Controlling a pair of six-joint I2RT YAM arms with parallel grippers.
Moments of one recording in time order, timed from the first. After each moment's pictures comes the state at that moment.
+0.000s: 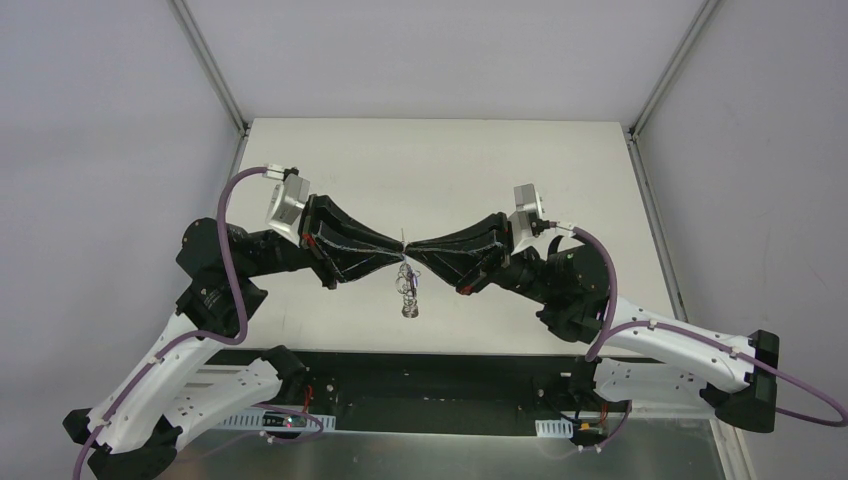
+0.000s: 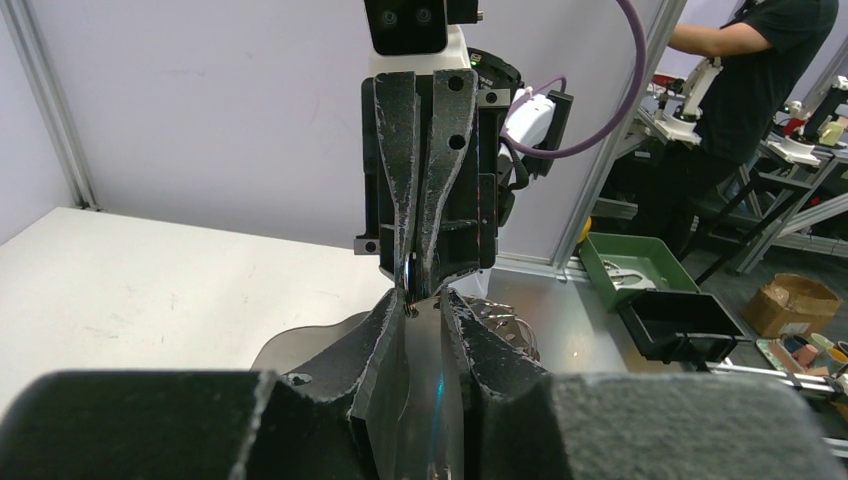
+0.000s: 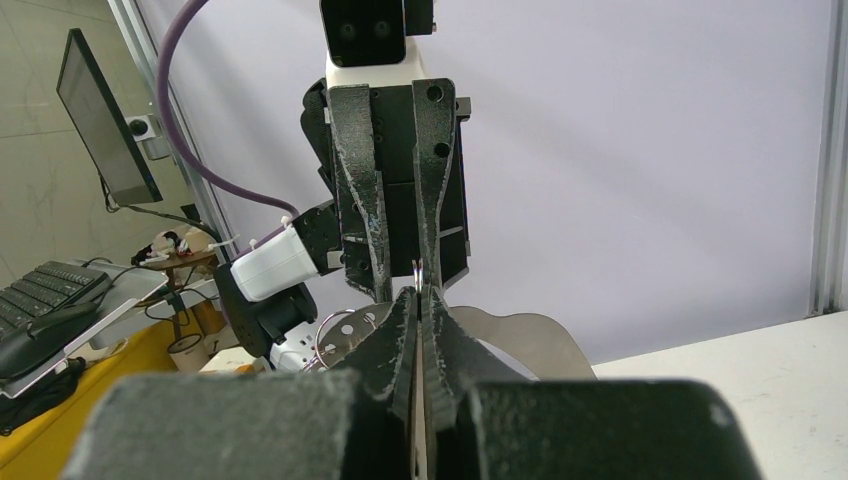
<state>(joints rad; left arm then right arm) -0.71 0.74 1.07 0.09 0.73 -0.46 1.18 0.98 0.89 0.63 -0.22 0.39</state>
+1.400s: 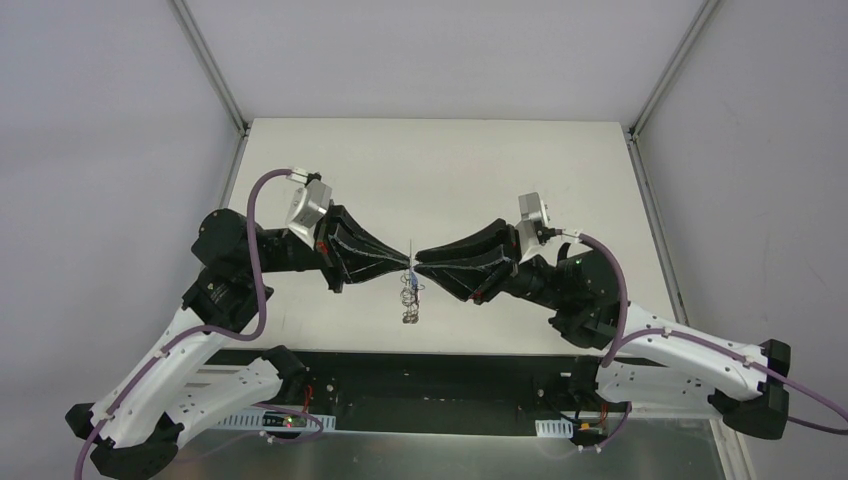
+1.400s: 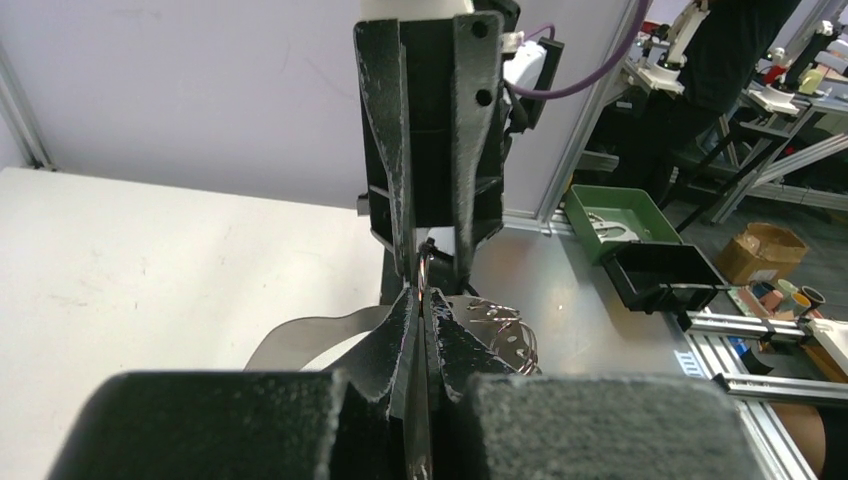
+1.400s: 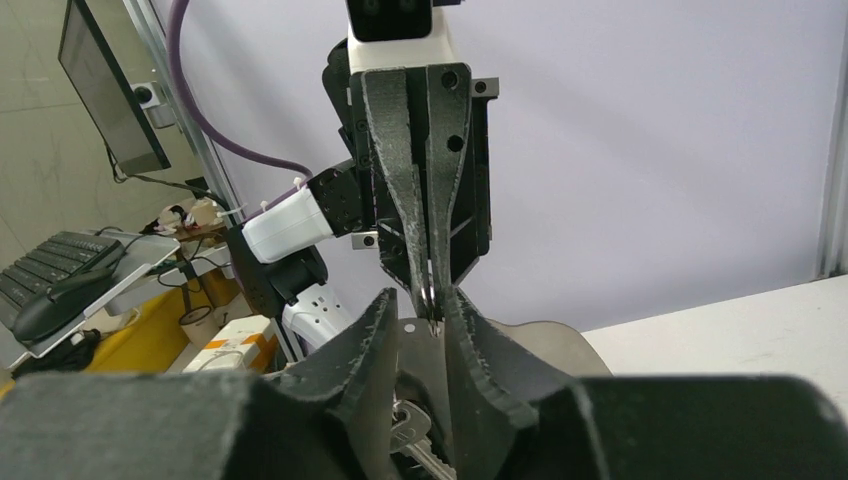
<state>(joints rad) -0.71 0.77 1.07 0.03 0.81 -0.42 1.19 0.90 0.86 0.54 -0.24 0.39</state>
